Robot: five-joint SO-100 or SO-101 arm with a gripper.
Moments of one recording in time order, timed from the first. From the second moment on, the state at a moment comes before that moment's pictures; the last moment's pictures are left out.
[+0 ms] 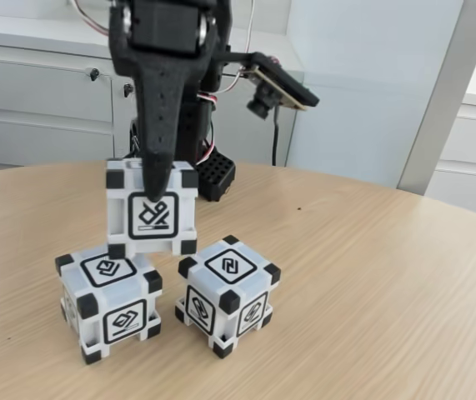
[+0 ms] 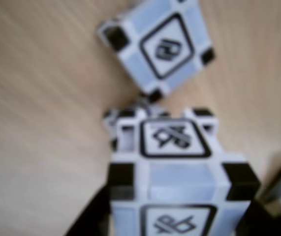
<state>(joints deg) 26.9 144.1 126.5 81.7 -19.2</state>
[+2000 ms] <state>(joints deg) 35.2 127.7 118.7 82.4 -18.5</state>
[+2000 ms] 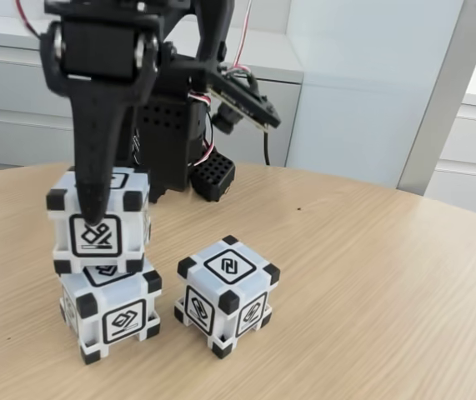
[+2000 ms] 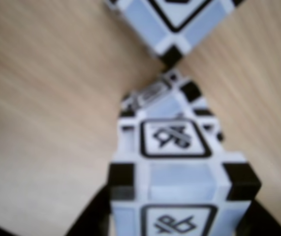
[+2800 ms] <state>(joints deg) 35.2 121.2 109.9 82.4 -17.5</state>
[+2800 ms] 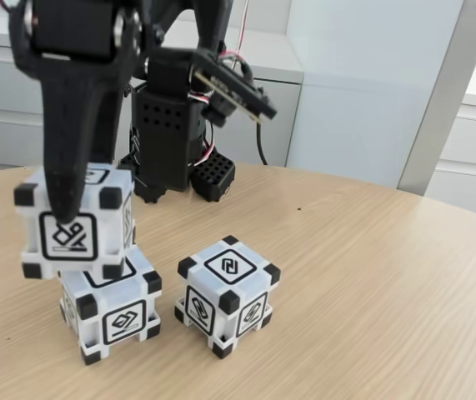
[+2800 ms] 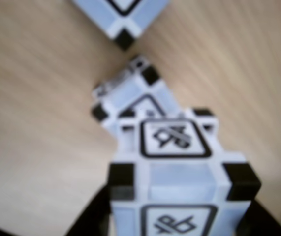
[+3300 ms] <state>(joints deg) 35.2 118.7 109.8 82.4 -21.0</state>
